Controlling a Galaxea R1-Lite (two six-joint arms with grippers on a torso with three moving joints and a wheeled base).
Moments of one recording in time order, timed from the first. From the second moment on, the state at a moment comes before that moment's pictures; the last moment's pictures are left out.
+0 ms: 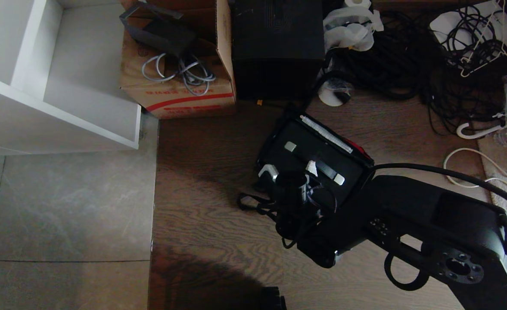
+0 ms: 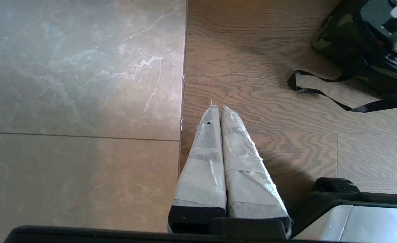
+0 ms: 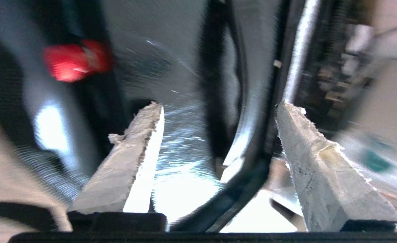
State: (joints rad) left arm 0.00 0.00 0.00 -0.01 0.01 -0.03; right arm 0.73 2.49 -1.29 -1.03 -1.00 -0.95
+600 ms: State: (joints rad) left arm 0.00 0.00 0.00 -0.01 0.01 -0.03; right arm 0.74 2.23 -1.12 -0.74 -0.92 -0.62
